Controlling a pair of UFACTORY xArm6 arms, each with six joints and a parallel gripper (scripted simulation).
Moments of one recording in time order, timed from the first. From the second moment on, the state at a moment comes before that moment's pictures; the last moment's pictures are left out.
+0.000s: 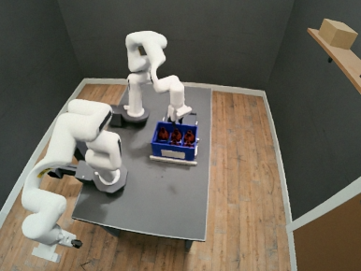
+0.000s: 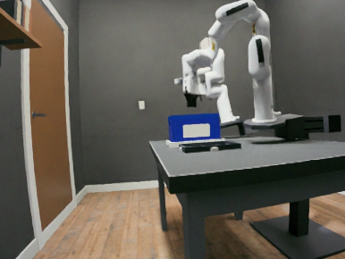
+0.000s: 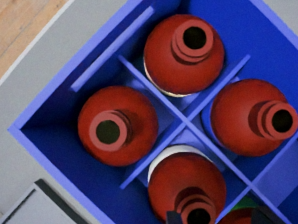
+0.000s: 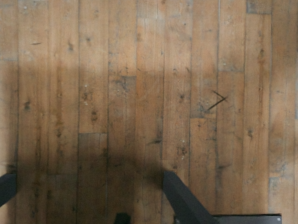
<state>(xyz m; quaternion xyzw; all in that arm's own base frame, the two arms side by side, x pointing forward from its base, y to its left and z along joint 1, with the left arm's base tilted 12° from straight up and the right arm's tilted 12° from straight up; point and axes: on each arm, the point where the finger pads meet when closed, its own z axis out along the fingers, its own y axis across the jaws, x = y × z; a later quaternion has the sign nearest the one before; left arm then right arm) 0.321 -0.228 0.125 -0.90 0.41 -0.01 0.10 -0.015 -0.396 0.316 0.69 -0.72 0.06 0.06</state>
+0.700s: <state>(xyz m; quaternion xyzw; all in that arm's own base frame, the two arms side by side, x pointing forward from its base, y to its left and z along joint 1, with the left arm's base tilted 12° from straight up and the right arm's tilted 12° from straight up) 0.349 -0.167 0.149 -0.95 0.31 -0.02 0.10 -0.015 -0.396 0.316 0.69 -0.72 0.06 0.06</state>
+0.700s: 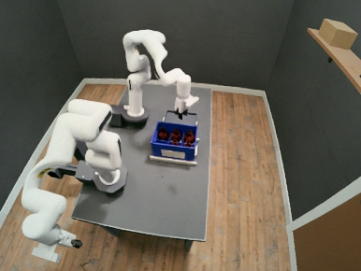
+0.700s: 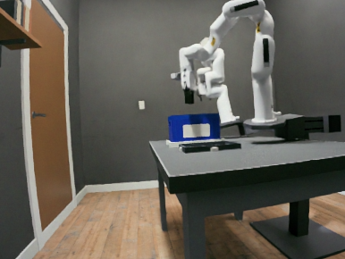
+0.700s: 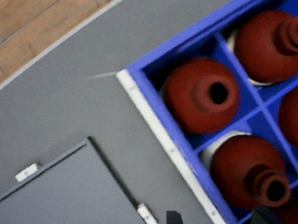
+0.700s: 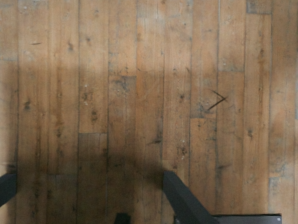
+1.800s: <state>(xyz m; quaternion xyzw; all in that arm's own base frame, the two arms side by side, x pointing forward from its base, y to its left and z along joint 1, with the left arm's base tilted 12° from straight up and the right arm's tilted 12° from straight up) 0.375 -0.028 0.135 -0.99 0.09 -0.04 0.09 -0.015 -0.396 0.316 0.69 -0.72 0.06 0.06</state>
